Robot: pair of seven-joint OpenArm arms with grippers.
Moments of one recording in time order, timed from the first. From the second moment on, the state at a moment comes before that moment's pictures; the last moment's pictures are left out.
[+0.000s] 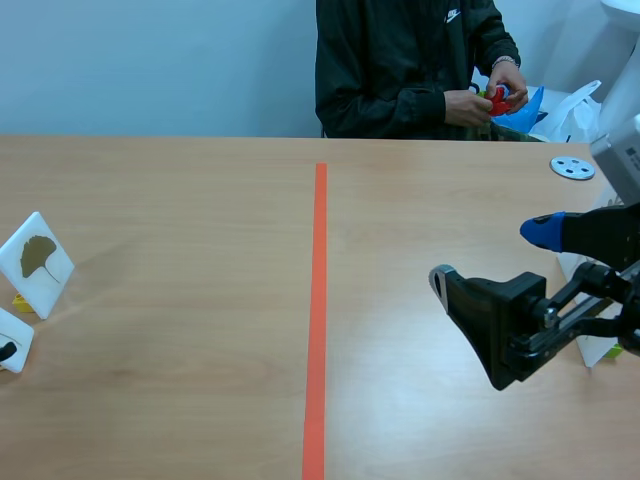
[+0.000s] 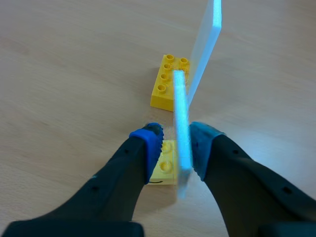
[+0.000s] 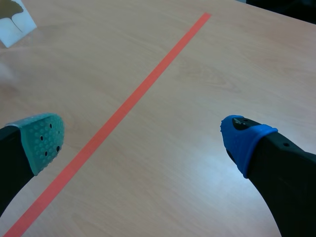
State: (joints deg) left arm 18.4 -21.1 -15.0 67.1 -30.7 -13.4 -14.0; right arm -32.5 20.0 11.9 115.8 22.2 35.4 -14.1
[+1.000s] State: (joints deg) left arm 33.8 -21.3 -15.0 105.6 -23.2 -30.6 -8.9; right arm -32.5 20.0 11.9 115.8 22.2 35.4 -13.9
